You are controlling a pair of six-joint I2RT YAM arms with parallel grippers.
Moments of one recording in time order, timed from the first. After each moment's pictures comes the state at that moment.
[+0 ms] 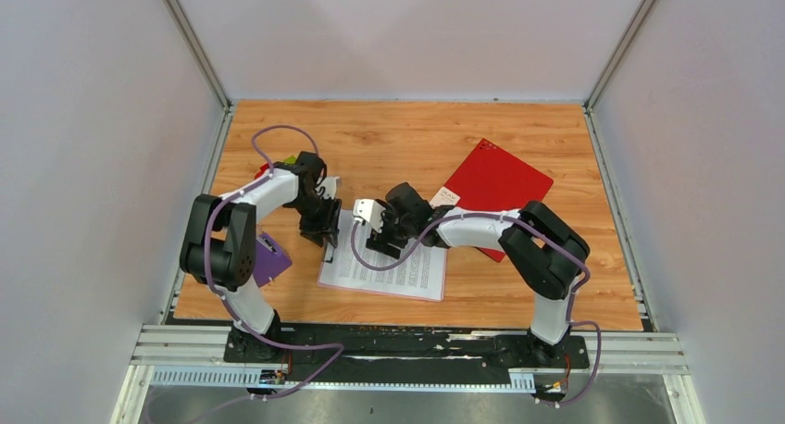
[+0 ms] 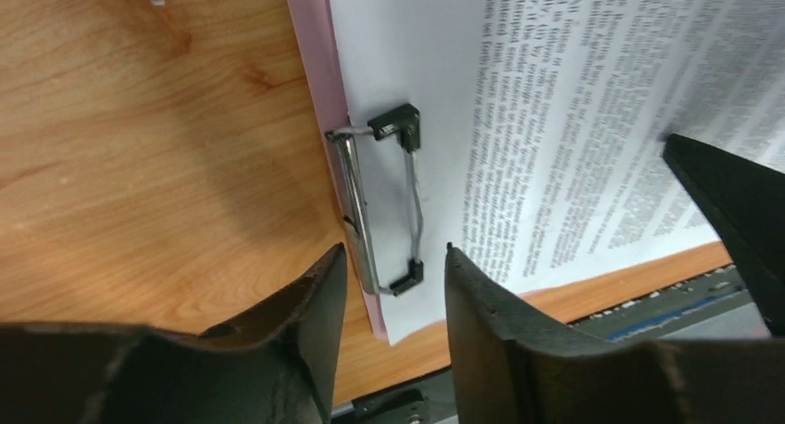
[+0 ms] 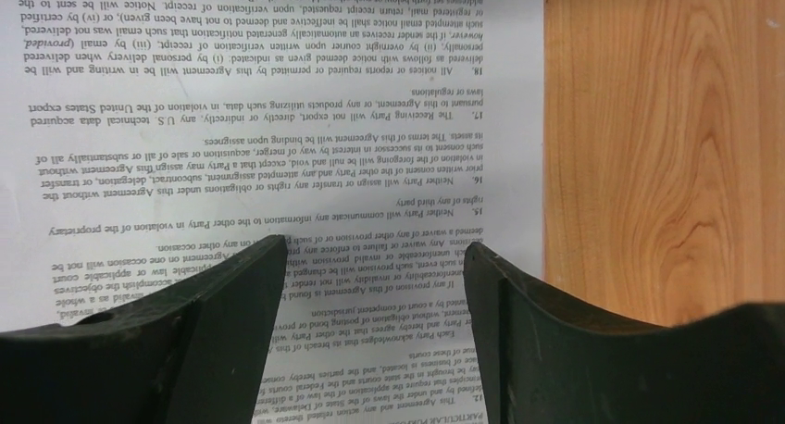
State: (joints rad) left arm -0.26 1.72 1.06 -0.81 0.28 -0.10; right arm 0.87 1.87 1.06 0.03 -0.27 -0.52
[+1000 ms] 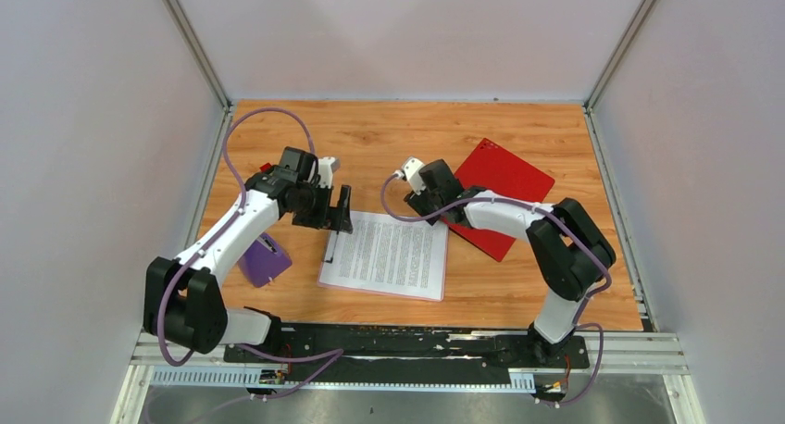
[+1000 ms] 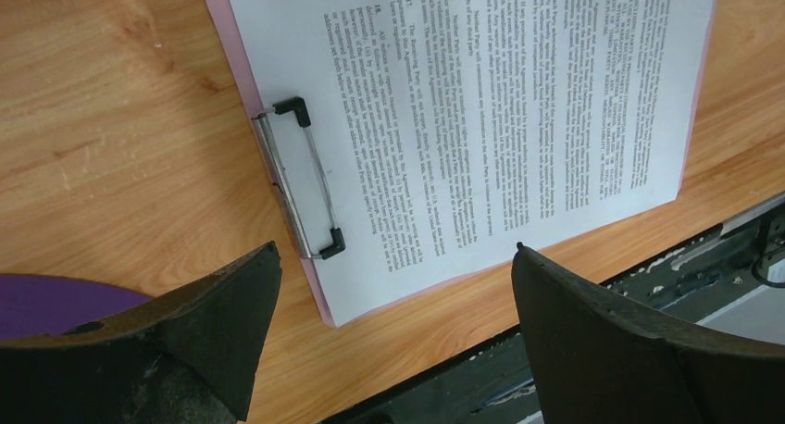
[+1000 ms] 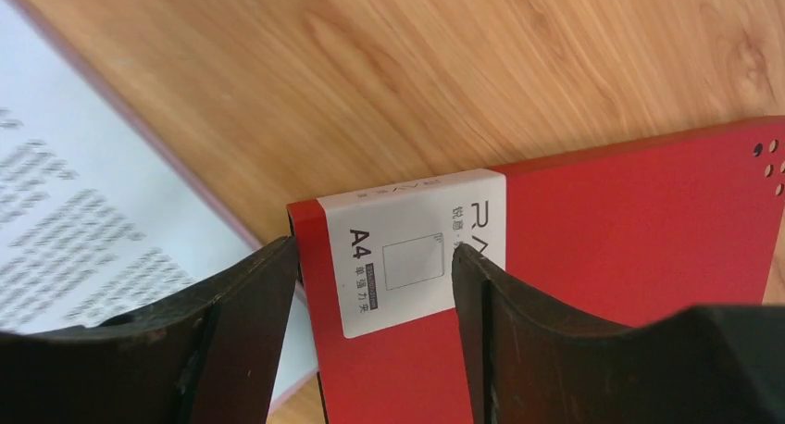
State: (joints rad) left arm -0.31 1.34 1.03 -0.76 0.30 -0.17; right arm 0.68 1.75 1.05 -0.12 0.19 -0.33
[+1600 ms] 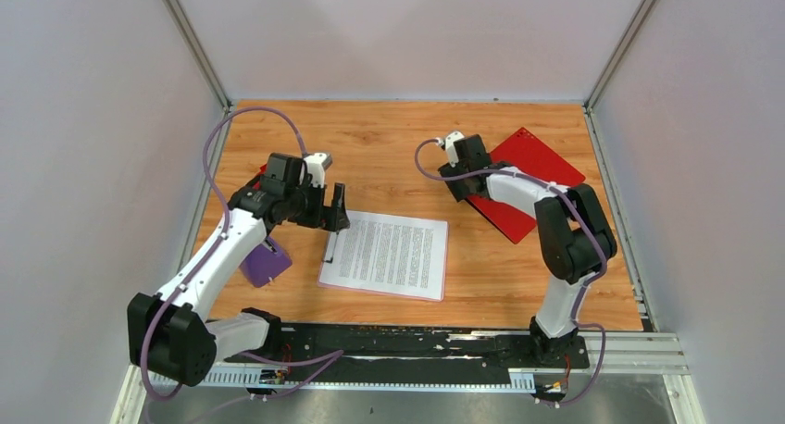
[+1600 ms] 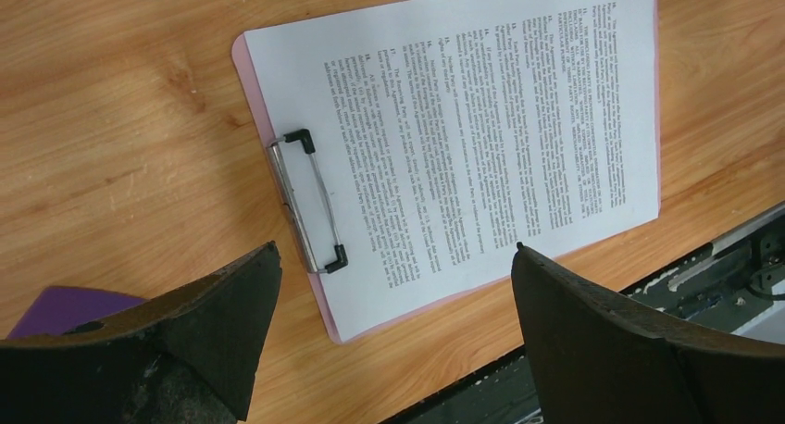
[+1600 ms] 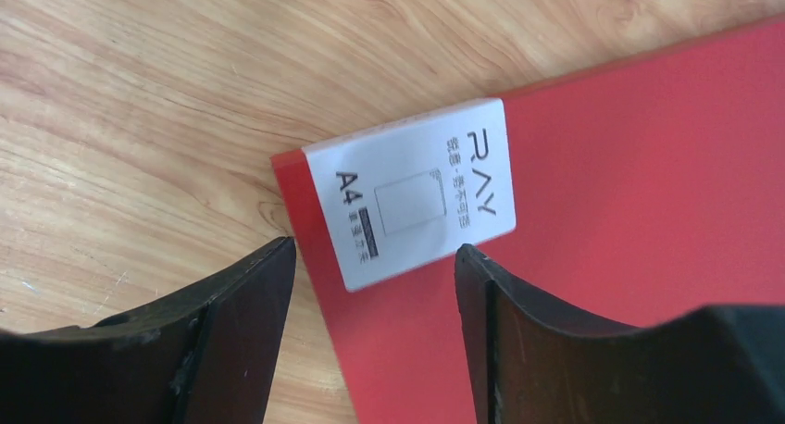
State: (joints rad) left arm -0.31 1.19 0.95 -0.68 0.29 -0.16; right arm 0.43 1.84 1.17 -0.21 0.20 -0.26
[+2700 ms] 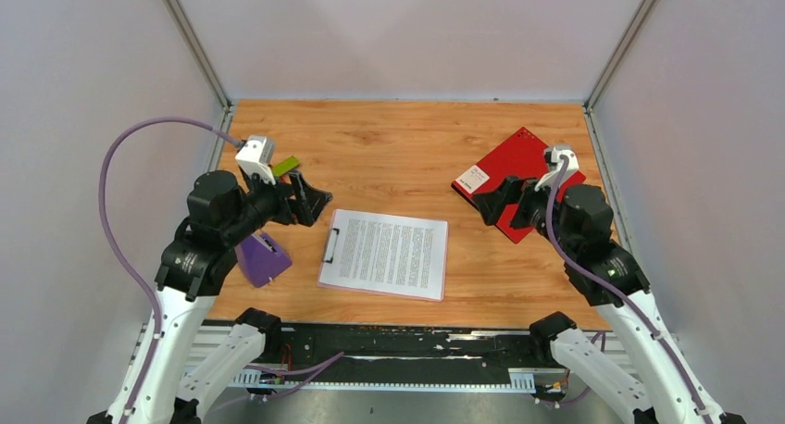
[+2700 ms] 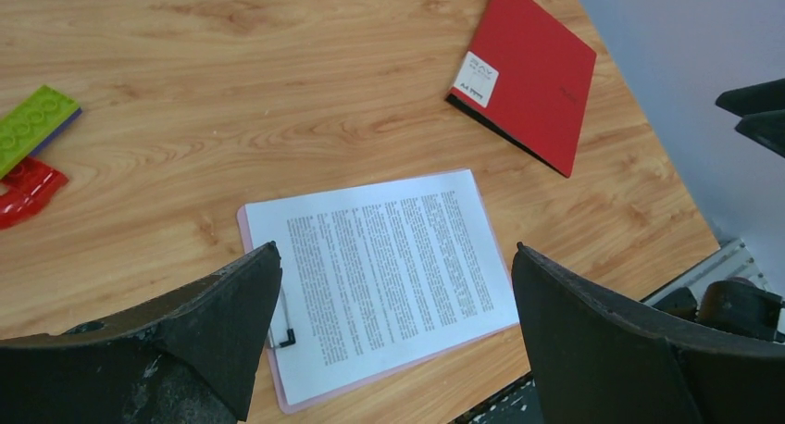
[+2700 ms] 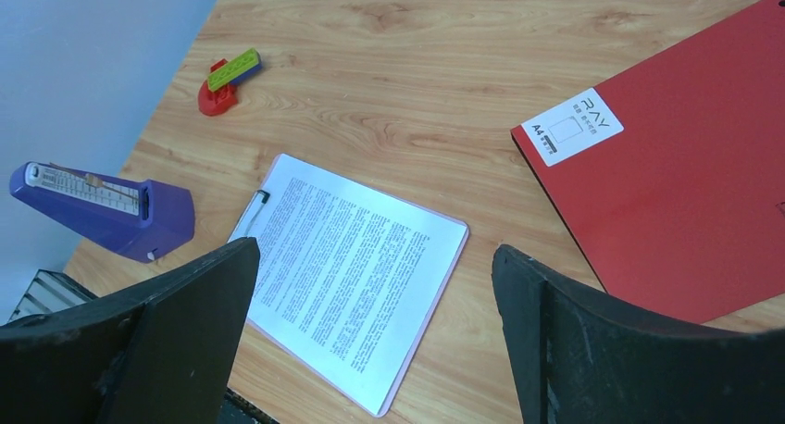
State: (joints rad) left arm -0.31 0.74 1.09 -0.65 0.25 -0.33; right arm 0.42 0.70 0.91 -0.48 -0.08 0.38
